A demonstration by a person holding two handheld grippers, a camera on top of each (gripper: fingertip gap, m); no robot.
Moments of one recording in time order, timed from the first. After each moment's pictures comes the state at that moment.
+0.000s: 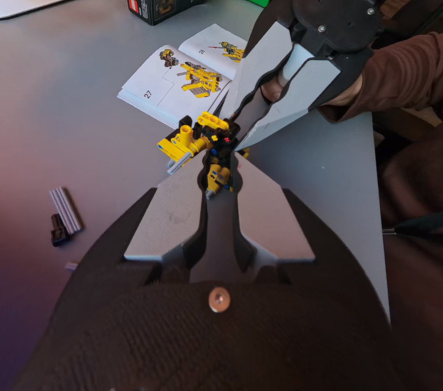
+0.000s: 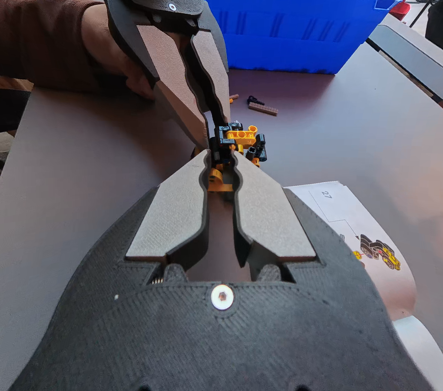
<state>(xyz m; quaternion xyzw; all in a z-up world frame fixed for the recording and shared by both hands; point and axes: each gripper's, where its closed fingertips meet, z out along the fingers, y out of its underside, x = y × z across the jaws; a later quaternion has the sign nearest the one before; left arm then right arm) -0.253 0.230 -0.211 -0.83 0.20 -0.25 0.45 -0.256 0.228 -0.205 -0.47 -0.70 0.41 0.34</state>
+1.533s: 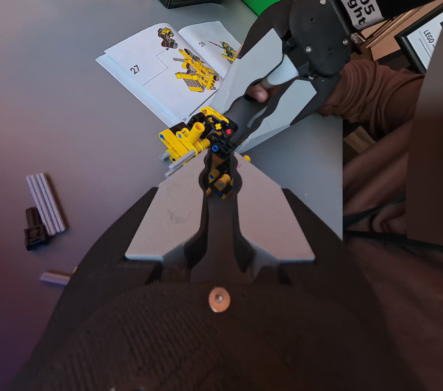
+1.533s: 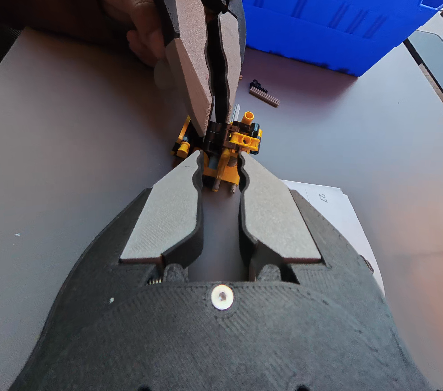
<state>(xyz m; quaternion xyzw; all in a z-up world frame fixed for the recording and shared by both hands) -0.258 0.249 -0.214 -0.84 0.09 -0.34 0.40 -0.261 0.253 -0.221 -0.39 -0.78 0.39 0.30</state>
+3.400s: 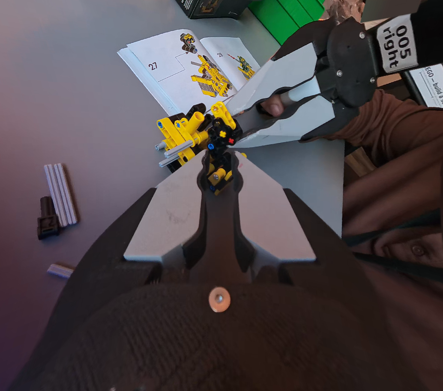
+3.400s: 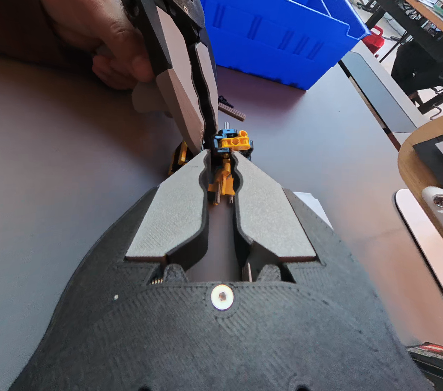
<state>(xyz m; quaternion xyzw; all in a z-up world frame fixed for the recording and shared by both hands) -0.268 0.258 -0.215 -0.84 0.04 -0.35 0.41 -0.278 0.263 -0.205 -0.42 -0.74 0.36 0.39</state>
